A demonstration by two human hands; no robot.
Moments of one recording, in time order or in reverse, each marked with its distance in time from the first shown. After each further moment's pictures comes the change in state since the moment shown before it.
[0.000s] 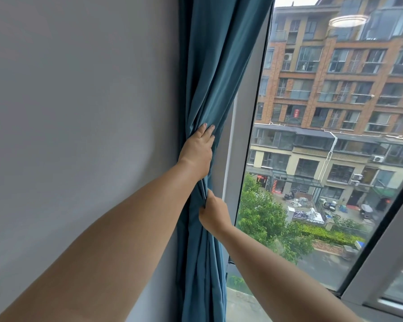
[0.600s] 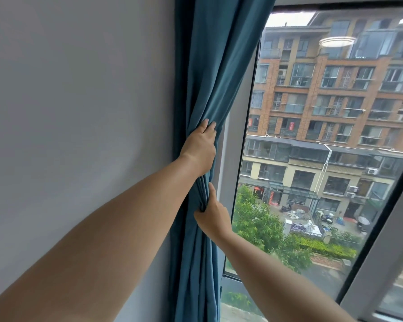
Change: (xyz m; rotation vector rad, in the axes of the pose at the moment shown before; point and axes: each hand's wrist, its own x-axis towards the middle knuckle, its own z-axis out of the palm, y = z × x) left_hand 0.010 -0.022 -0.034 -0.020 0.097 -0.042; right_hand -0.006 -0.005 -0.027 0.109 0.041 0.026
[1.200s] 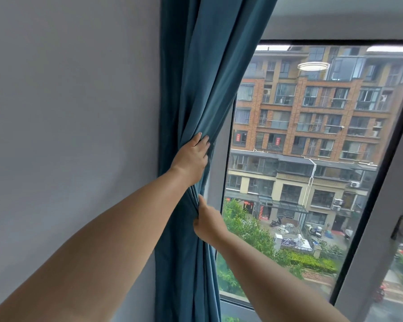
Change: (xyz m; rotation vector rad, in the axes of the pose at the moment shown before) left_hand 0.014 -0.003 -0.014 0.036 0.044 0.033; right_hand 0.012 -0.001 -0.044 -0.230 -0.074 -0.131
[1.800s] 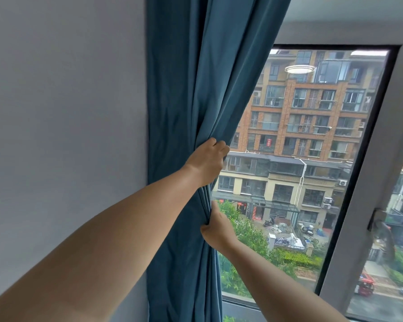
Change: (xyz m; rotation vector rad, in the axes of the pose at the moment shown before) left_hand 0.012 0.025 -0.059 -0.052 0.263 0.143; right_hand -0.035 0.040 -0.018 0.202 0.080 0.136
